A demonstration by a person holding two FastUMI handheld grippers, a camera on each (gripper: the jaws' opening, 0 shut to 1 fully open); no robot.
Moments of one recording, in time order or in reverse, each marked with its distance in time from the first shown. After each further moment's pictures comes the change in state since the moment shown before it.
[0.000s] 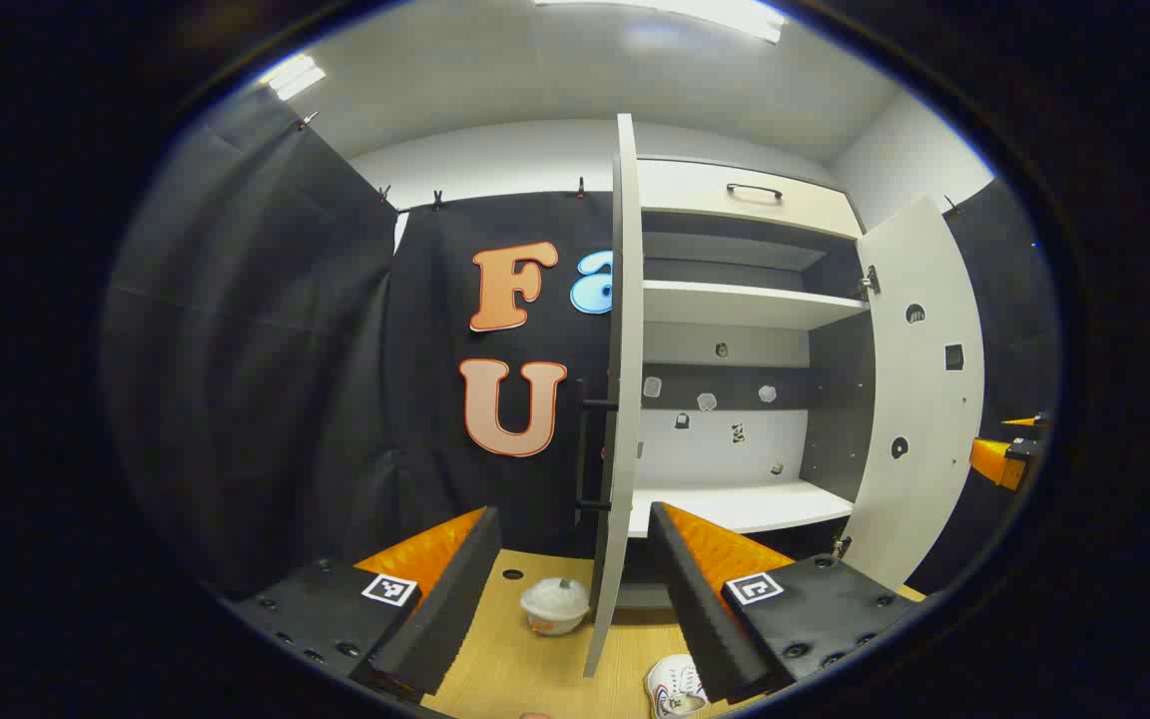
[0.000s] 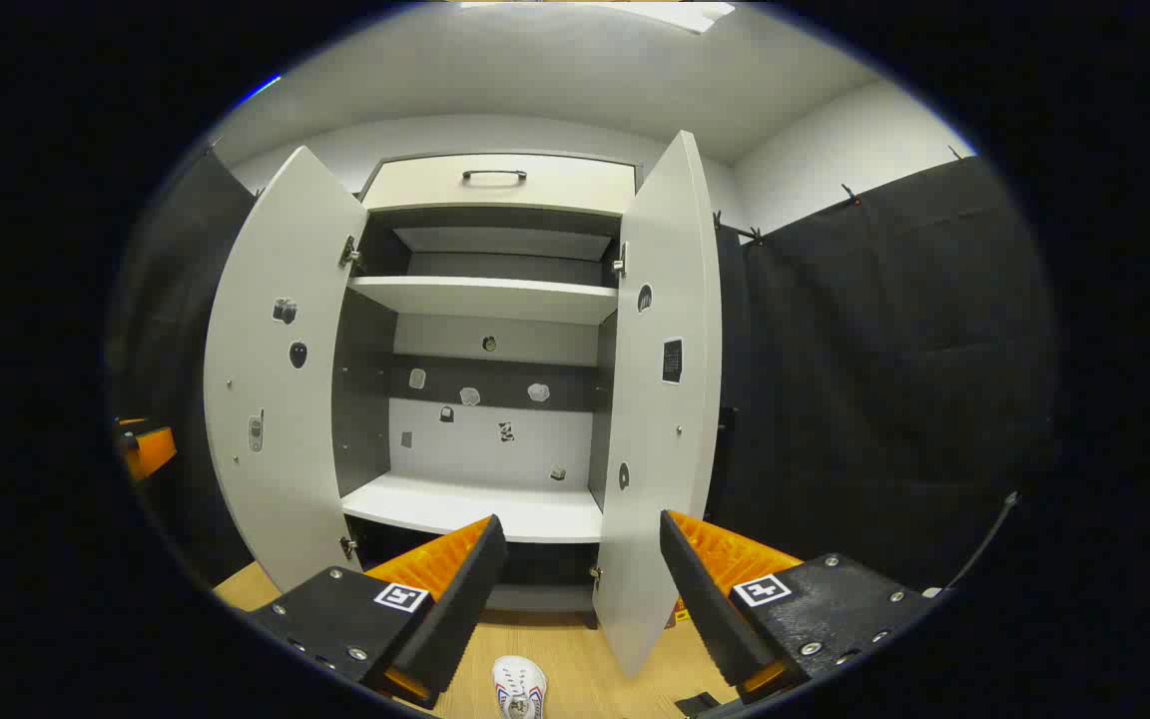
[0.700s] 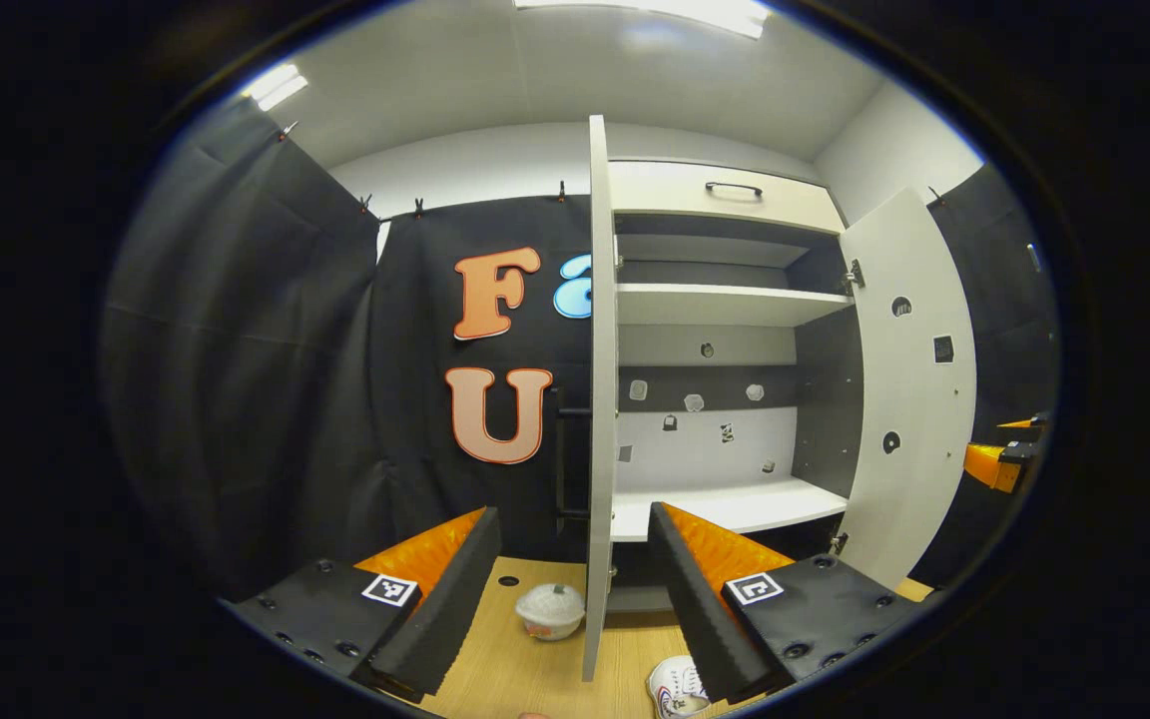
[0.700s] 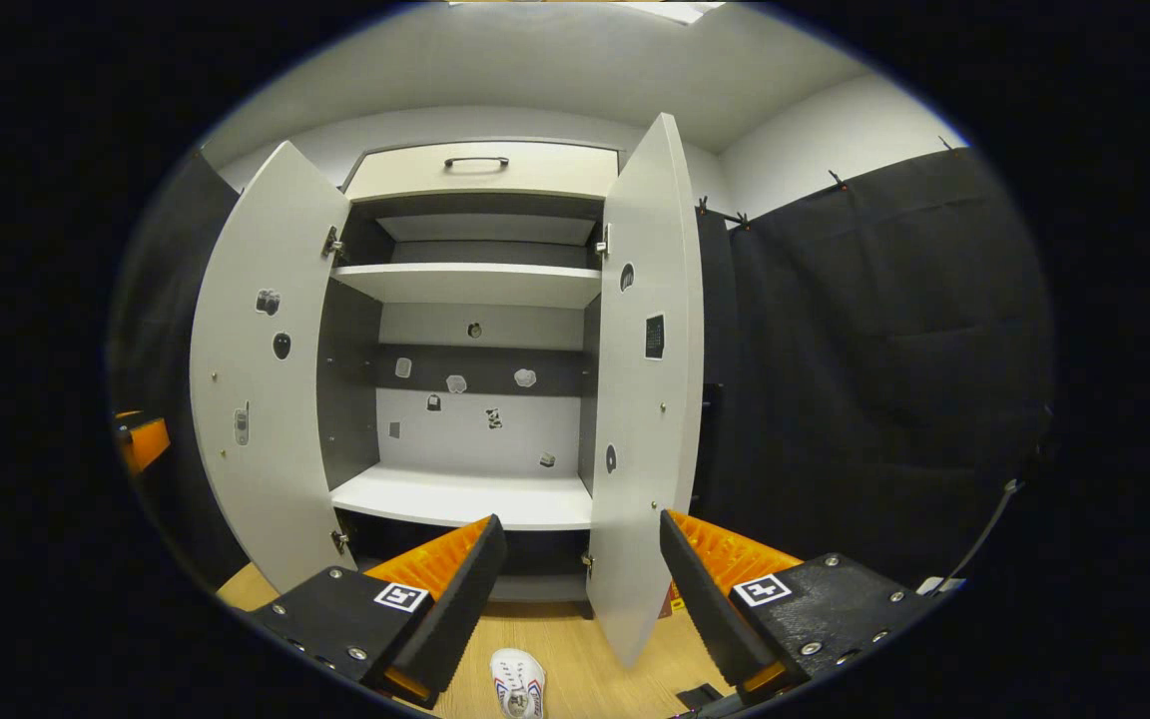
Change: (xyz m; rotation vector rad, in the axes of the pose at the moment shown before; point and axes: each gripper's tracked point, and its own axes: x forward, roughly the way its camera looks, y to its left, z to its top) left arm 0.005 -0.015 0.003 0.032 0.003 -0.038; right arm 0.005 -0.009 -0.016 0.022 0.033 -0.032
